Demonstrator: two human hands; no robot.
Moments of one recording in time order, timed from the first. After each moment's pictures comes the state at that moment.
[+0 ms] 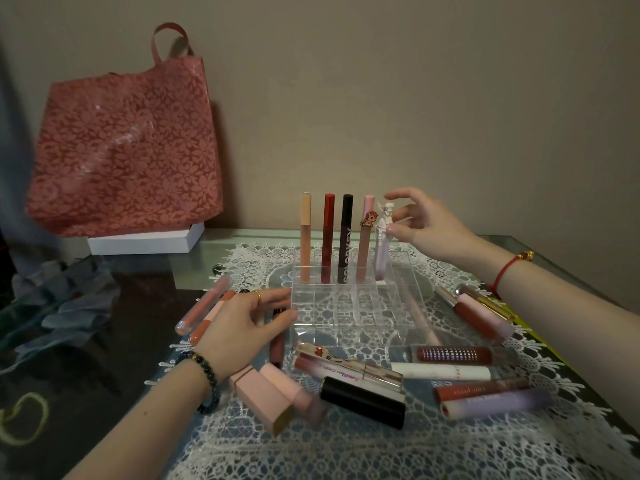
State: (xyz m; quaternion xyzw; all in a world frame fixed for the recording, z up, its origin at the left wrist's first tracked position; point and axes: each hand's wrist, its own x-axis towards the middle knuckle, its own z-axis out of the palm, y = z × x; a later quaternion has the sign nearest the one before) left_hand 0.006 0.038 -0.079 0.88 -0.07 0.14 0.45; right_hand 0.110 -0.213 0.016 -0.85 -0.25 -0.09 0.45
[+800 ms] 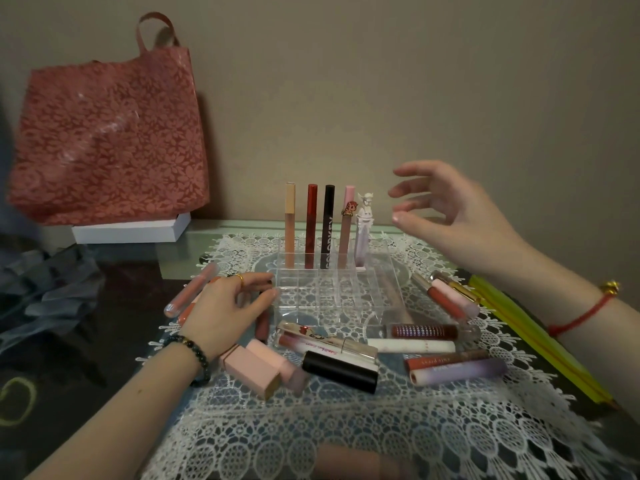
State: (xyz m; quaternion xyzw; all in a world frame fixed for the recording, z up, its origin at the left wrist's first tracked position) left_hand -0.008 0.033 -0.071 0.90 -0.05 0.20 0.39; right_hand 0.006 -0.232 0.043 -0.81 -0.31 -0.17 0.47
